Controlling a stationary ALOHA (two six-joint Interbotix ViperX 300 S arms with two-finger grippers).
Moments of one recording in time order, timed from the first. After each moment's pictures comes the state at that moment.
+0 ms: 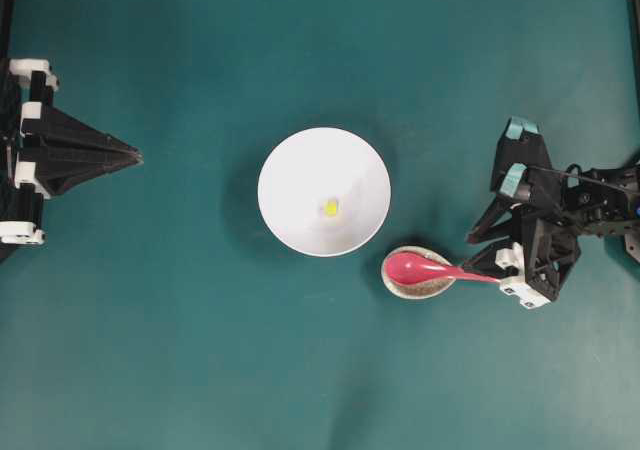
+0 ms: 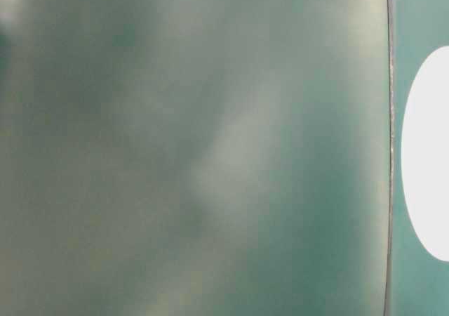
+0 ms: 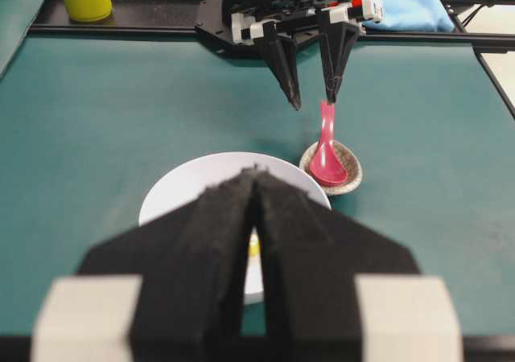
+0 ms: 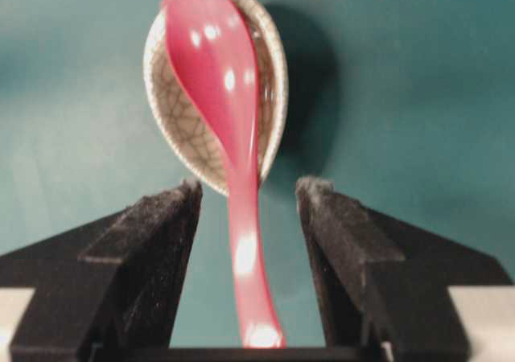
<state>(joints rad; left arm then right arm) 0.02 -0.91 1.18 0.02 -0.23 -0.01 0.13 -0.37 1.07 0.34 0.11 0.23</state>
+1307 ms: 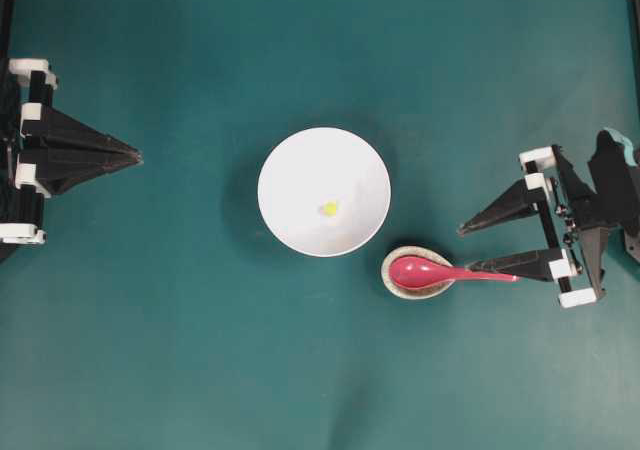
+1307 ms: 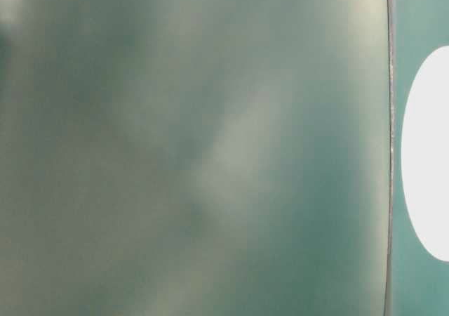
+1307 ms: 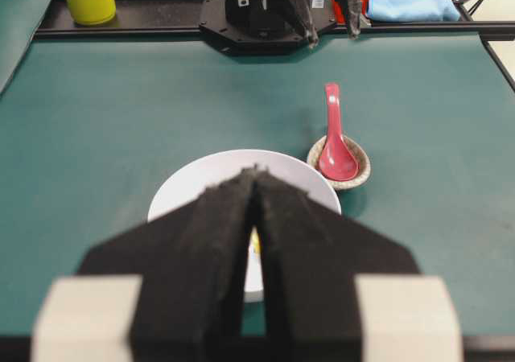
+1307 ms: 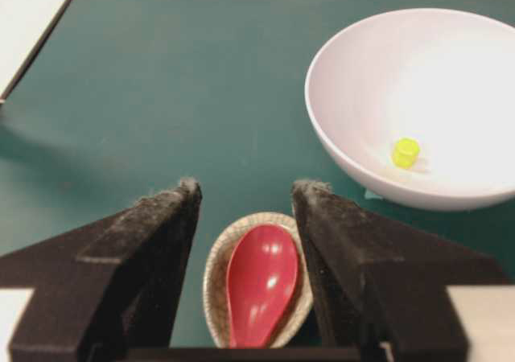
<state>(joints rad) 0.02 -0.91 1.18 0.02 -0.22 0.03 0.14 -0.51 1.26 -0.12 -0.53 0.19</state>
